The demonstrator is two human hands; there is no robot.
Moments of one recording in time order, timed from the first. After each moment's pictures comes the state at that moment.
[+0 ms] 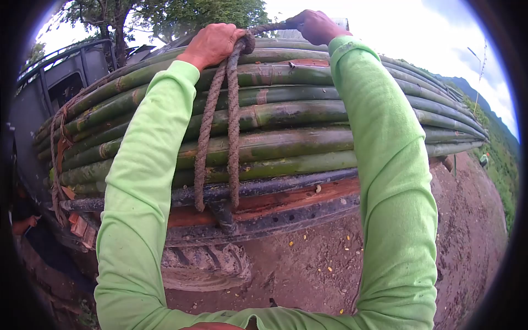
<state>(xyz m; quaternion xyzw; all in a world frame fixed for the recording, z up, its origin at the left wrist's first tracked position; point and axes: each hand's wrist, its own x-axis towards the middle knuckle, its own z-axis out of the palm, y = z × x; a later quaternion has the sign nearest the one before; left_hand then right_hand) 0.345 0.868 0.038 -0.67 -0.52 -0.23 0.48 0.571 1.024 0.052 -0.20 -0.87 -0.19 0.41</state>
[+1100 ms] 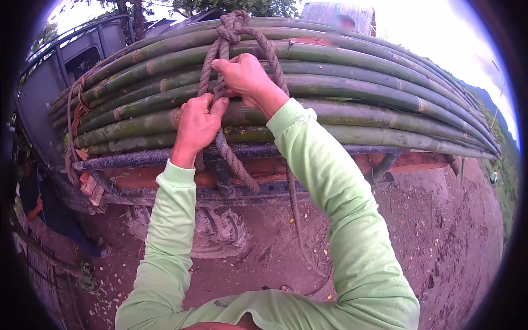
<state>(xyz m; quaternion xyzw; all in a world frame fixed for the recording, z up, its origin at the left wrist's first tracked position) 0.466 0.713 -0.124 -0.52 -0.70 -0.44 0.22 0.521 0.855 -0.082 -0.07 -0.73 0.59 0.34</state>
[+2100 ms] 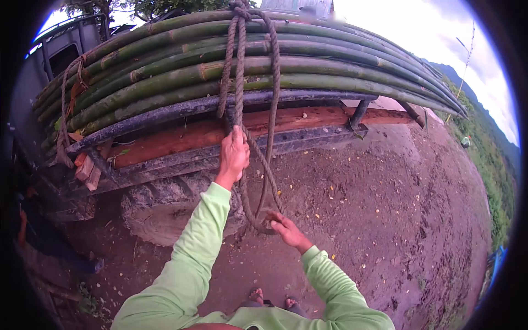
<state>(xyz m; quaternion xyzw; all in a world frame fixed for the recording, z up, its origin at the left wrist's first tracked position) 0.501 0.591 -0.315 -0.41 -0.51 -0.71 -0.28 0.714 0.562 -0.495 -0.19 -0.71 0.62 0.27</state>
